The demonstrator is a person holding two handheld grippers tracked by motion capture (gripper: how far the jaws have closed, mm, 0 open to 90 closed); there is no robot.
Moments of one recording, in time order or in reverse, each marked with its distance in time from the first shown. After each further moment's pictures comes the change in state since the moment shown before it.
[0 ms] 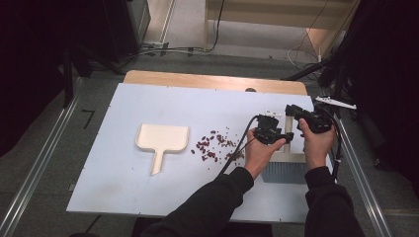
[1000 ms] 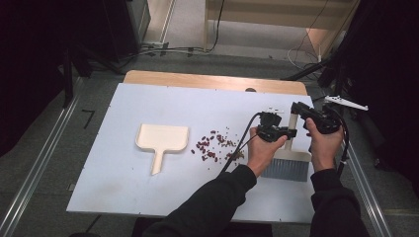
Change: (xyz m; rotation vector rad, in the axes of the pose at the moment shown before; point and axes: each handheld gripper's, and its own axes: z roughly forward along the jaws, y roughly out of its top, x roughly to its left) left arm -0.006 0.011 -0.005 -0.022 -0.086 -0.011; right arm 0.002 0.008 -0.024 -0.059 0.010 -0.021
